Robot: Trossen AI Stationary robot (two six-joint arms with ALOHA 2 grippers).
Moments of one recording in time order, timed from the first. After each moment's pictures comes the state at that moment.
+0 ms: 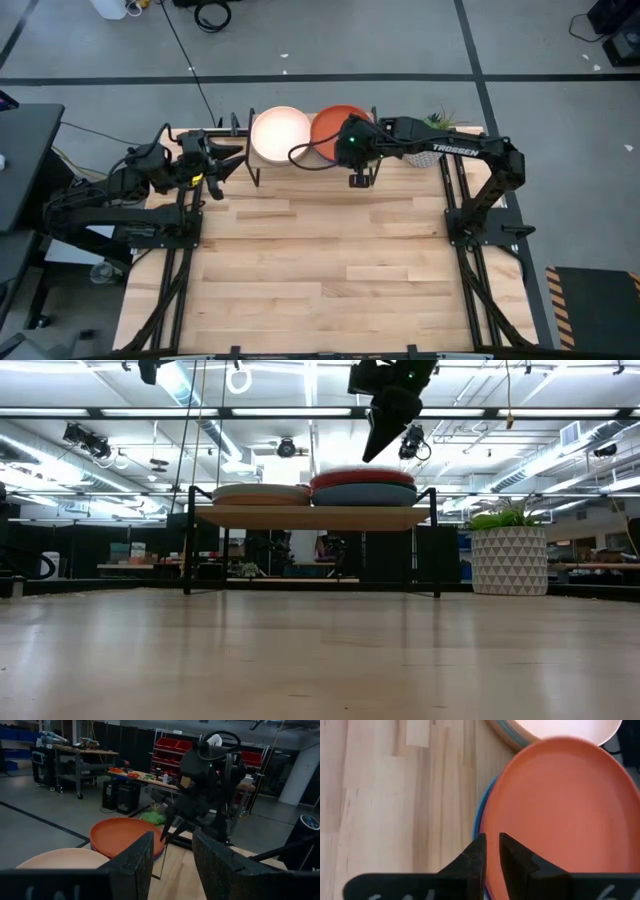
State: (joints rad) left arm 0.18 0.59 0.77 -0.13 -0.21 -0.17; right arm -0.26 1.65 1.61 -0.95 0.18 -0.36
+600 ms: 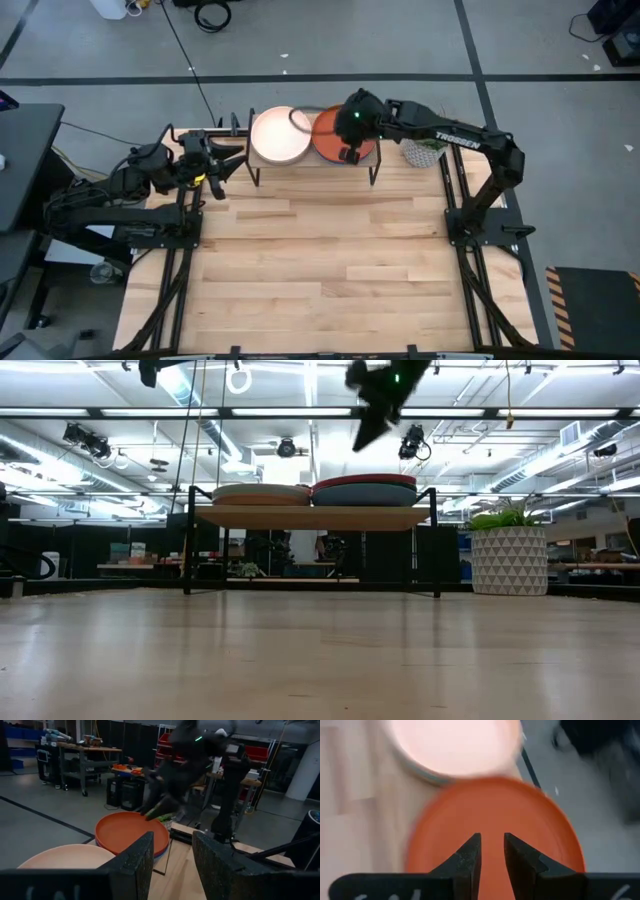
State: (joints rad) left arm 0.18 0.60 0.77 -0.15 -0.23 -0.16; right arm -0.36 1.65 1.69 -0.83 0.23 -0.25
